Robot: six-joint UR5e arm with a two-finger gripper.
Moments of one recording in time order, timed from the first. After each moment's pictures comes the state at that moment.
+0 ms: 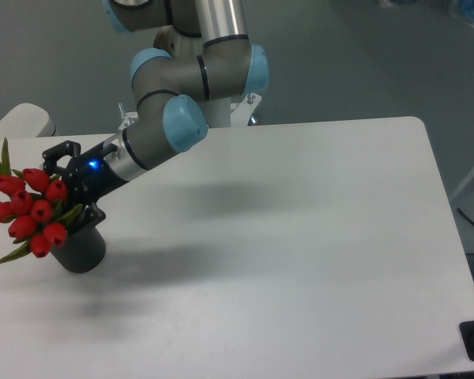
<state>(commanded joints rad) 2.22 -1.81 -1.92 -0.88 0.49 1.19</state>
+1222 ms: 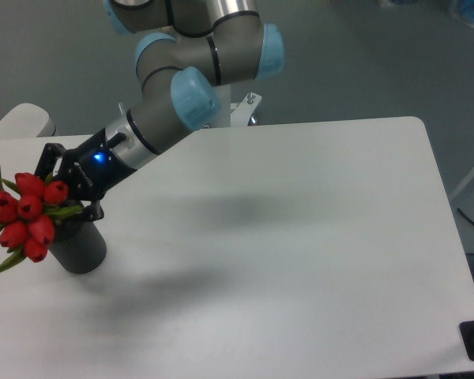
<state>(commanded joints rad) 2.30 -1.77 -1.74 -0.88 0.43 0.77</state>
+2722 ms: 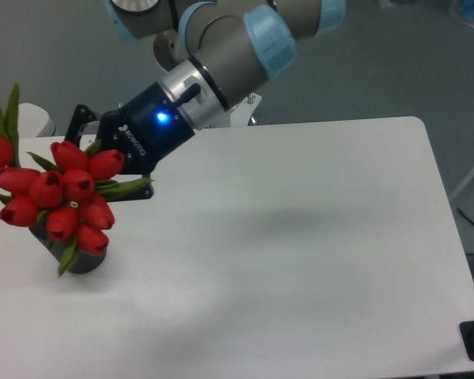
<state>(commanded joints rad) 2.45 -1.83 -1.49 -0.88 0.33 0.55</state>
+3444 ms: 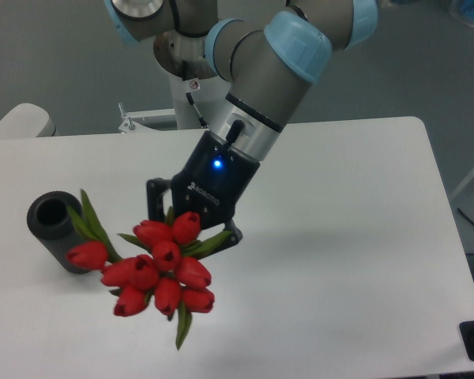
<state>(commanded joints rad) 2.44 -1.88 -1.42 -0.91 0.94 0.83</state>
